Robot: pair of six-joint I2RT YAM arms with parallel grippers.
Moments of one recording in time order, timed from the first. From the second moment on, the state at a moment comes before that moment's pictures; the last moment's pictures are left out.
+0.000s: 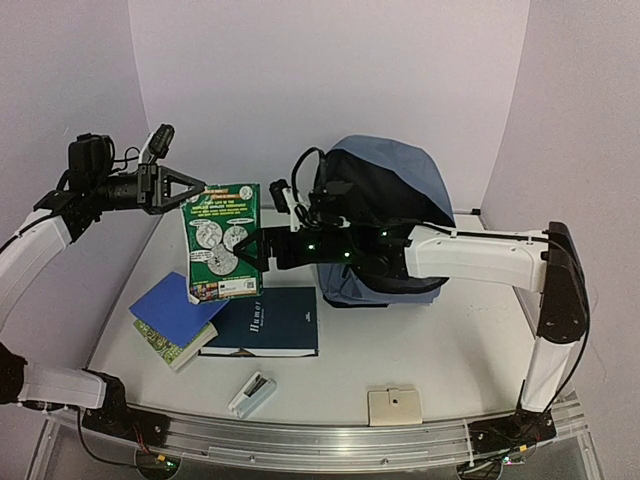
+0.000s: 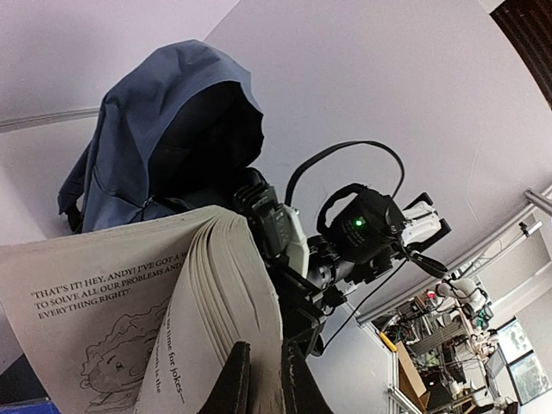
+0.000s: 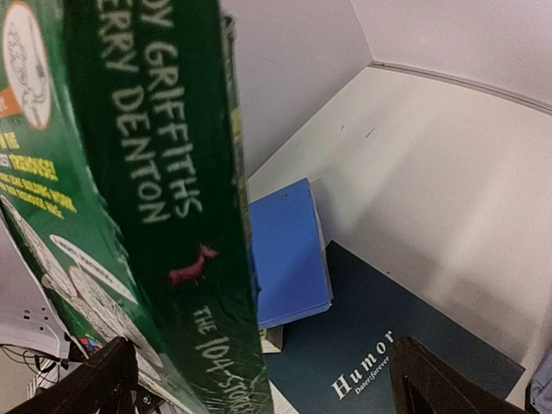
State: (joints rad) left arm -0.19 1.15 1.18 -0.25 1.16 -0.52; right arm 1.04 1.90 1.58 -0.03 -0.14 0.48
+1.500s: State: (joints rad) left arm -0.67 1.50 1.23 -0.14 0.59 -0.64; right arm 0.91 1.27 1.25 -0.21 0.32 -0.03
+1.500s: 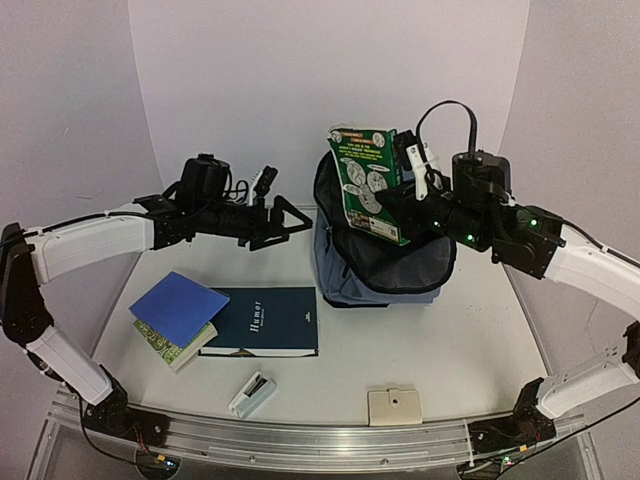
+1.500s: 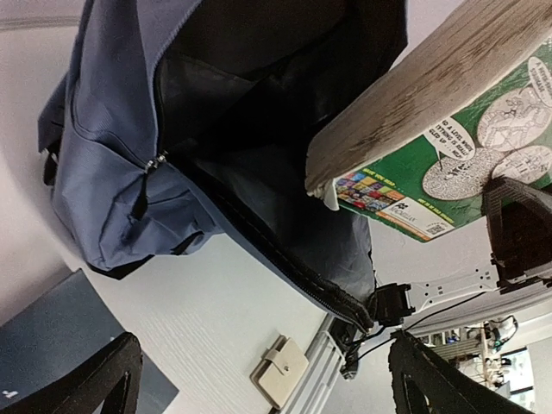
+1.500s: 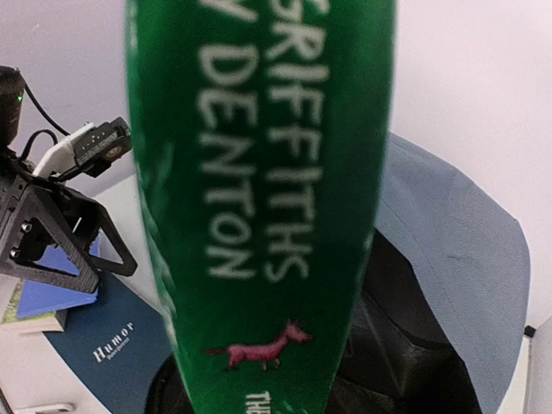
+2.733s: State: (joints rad) left arm -0.84 1.80 1.38 -0.07 0.55 -0.79; right arm 0.82 1.37 1.12 -0.18 0.46 -0.55
